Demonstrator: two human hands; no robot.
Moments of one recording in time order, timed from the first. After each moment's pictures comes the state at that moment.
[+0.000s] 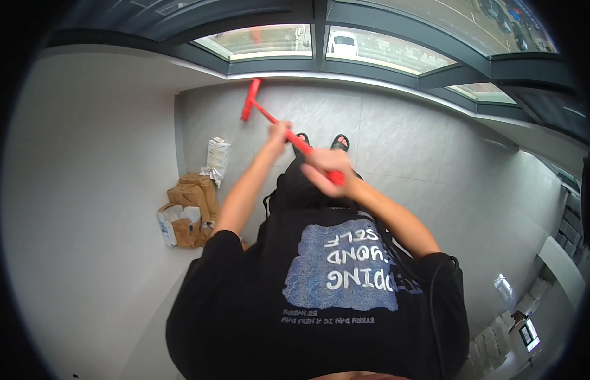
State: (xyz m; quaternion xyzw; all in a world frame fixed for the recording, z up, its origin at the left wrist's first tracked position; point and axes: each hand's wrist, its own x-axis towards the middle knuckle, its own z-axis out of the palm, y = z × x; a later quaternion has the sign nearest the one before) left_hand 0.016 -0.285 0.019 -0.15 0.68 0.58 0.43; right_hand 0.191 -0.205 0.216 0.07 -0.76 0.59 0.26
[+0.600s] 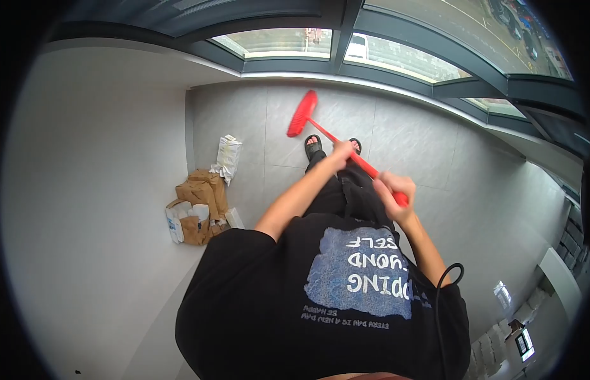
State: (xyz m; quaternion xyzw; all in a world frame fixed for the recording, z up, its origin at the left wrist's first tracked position) left_hand 0.156 -0.226 0.023 -0.17 0.59 0.55 0.58; right_hand 0.296 -0.186 0.238 -0.12 -0.77 0.59 0.22
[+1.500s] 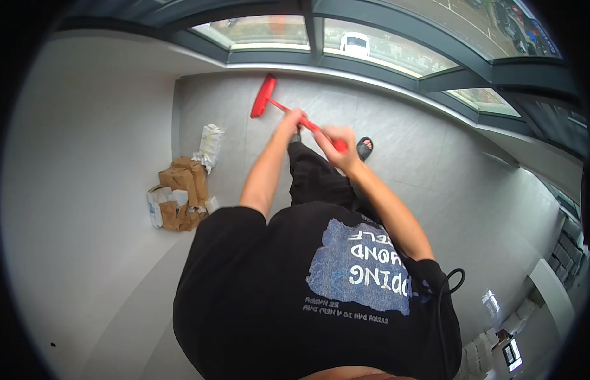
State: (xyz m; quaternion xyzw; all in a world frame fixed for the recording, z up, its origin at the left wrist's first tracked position) left_hand 0.103 -0.240 -0.032 -0.17 0.64 0.54 0.52; right_hand 0.272 -0.160 0.197 -0.07 -0.76 0.61 0.21
